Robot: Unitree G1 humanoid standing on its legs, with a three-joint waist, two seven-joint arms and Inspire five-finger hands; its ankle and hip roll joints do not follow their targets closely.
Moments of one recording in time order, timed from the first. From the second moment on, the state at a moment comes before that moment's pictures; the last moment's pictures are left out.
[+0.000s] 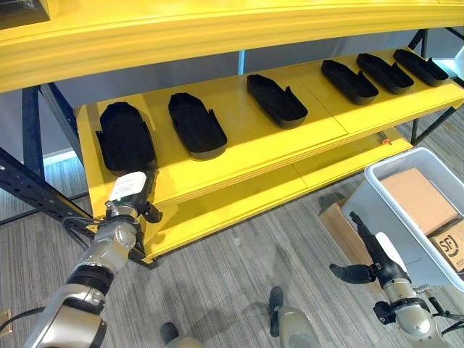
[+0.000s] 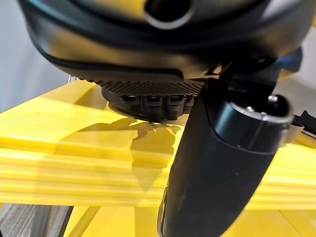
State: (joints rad) left arm -0.50 0.72 -0.31 0.71 0.48 0.00 0.17; right arm 0.31 -0.56 0.00 0.05 -0.15 -0.17 -0.09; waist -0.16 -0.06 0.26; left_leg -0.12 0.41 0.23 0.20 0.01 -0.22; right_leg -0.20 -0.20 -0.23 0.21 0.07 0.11
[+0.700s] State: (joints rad) left arm -0.11 0.71 -0.11 0.21 0.31 -0.08 0.13; right arm 0.29 -0.54 -0.02 0.05 -0.15 -0.17 -0.10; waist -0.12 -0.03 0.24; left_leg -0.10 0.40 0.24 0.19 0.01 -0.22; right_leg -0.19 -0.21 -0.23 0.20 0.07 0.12
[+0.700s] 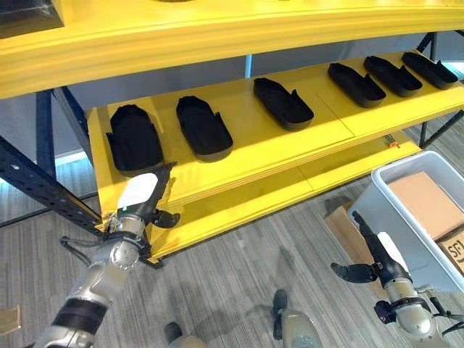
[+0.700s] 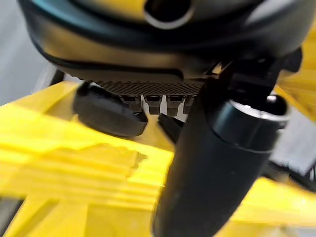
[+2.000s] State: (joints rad) left arm 0.19 0.34 -0.20 0.15 -0.66 -0.16 -0.05; right arm 0.40 -0.37 0.06 0.05 0.38 -0.20 -0.02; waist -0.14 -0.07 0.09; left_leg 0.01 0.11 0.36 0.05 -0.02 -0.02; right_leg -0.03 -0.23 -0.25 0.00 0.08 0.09
